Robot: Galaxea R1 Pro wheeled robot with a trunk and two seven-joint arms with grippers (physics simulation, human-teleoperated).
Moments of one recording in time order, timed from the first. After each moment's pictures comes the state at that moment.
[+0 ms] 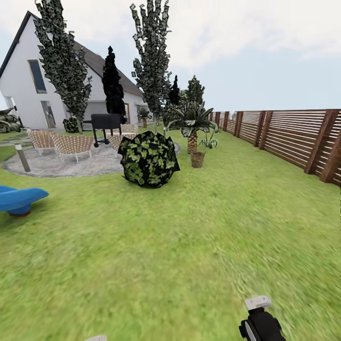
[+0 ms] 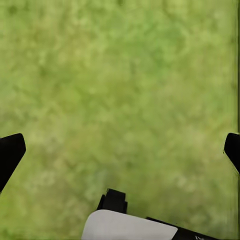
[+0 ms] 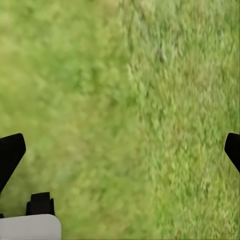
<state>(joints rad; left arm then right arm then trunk) 0.00 -0.05 0.10 -1.01 0.13 0.52 0.24 -0.16 -0.06 0.10 -1.18 0.07 0.97 -0.24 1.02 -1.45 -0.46</state>
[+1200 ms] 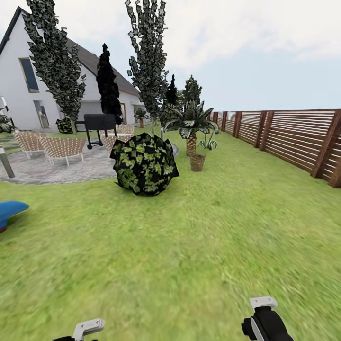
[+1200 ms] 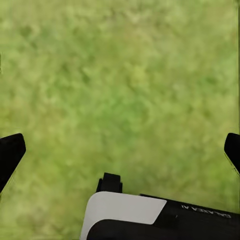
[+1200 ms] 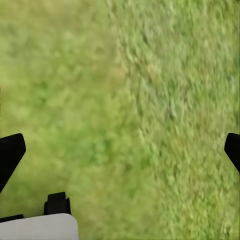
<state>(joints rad) 0.00 -0.01 0.12 -1.28 0.13 0.89 0.15 -0.16 -0.07 0.04 -1.19 0.01 0.97 -0.24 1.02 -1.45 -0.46</state>
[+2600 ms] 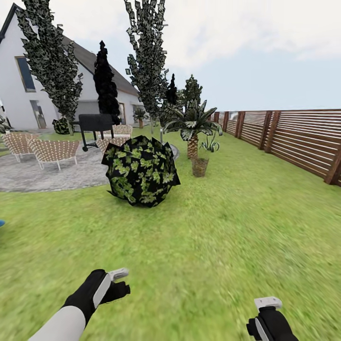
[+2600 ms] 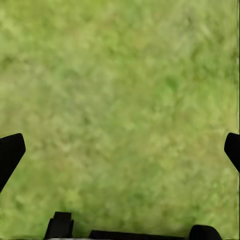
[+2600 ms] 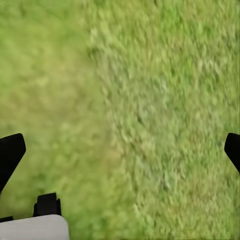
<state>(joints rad) -0.61 -0.02 0.11 -0.51 0.18 0.74 0.09 -0.16 -0.10 0.04 -1.19 0.00 0.97 -0.24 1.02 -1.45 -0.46</state>
